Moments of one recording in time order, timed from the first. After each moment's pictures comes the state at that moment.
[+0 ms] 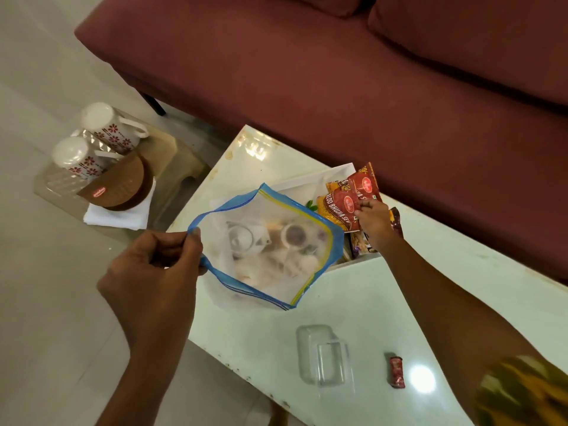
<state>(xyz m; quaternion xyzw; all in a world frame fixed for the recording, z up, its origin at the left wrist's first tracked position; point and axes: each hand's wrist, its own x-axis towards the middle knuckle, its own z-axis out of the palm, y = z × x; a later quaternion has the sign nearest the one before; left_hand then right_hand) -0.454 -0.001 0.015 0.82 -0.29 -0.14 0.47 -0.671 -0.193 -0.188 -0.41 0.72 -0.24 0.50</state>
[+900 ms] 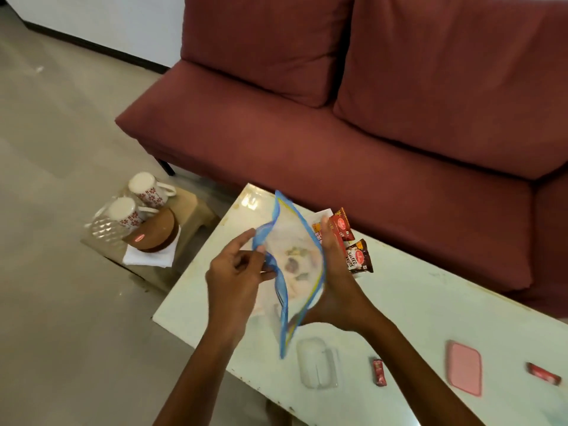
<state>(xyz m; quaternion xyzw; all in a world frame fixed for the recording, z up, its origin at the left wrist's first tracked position) -0.492 0.012 0.115 0.70 -0.27 -0.41 0.53 -0.649 -0.031 0.061 -0.77 0.38 -0.27 0.43</state>
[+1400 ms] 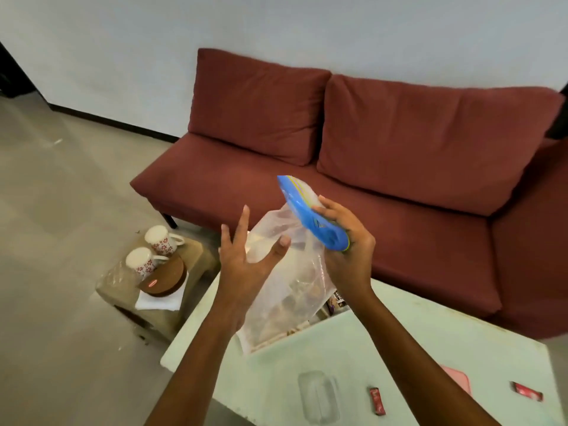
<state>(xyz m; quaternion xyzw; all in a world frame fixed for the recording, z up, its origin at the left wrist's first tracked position) -0.497 0.023 0.225 0.68 -0.44 -0.37 0.45 -0.632 -0.037 0.193 -0.60 0.40 -0.61 0.31</state>
